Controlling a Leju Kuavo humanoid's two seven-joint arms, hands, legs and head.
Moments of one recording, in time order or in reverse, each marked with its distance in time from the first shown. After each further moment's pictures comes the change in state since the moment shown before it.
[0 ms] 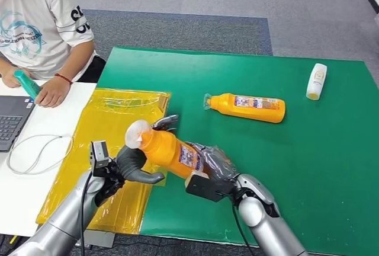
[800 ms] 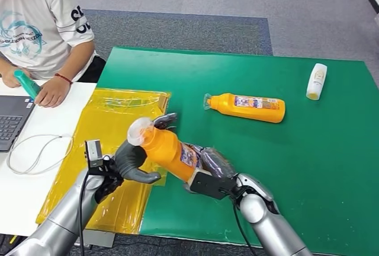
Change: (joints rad) left arm -0.020 -0.008 0.018 0.018 -0.009 -0.052 -0.041; right arm -0.024 -0.017 0.027 0.034 -0.094 0.027 -0.019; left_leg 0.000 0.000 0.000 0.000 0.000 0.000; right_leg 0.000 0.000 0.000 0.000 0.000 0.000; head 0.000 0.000
